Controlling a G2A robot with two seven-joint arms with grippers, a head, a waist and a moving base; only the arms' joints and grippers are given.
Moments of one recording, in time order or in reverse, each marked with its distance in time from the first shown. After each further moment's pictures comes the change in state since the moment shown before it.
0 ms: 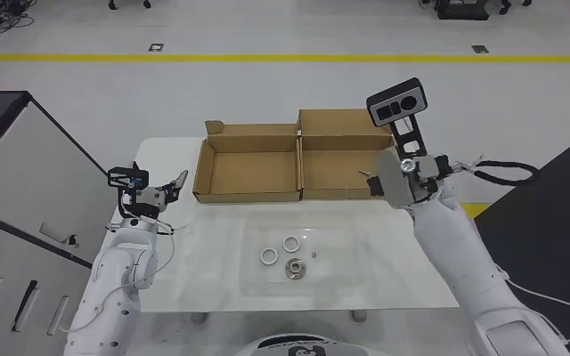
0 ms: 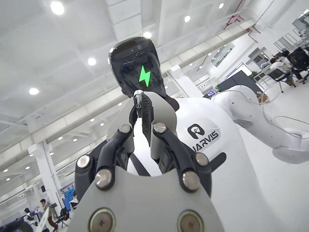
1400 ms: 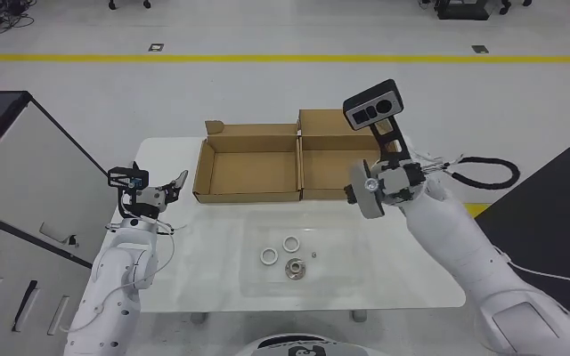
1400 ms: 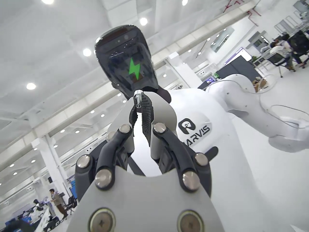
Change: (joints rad) left arm 0.000 0.000 0.000 0.000 0.000 0.000 0.000; right arm 0.131 0.065 -0.153 0.041 -0.056 -0.096 0.001
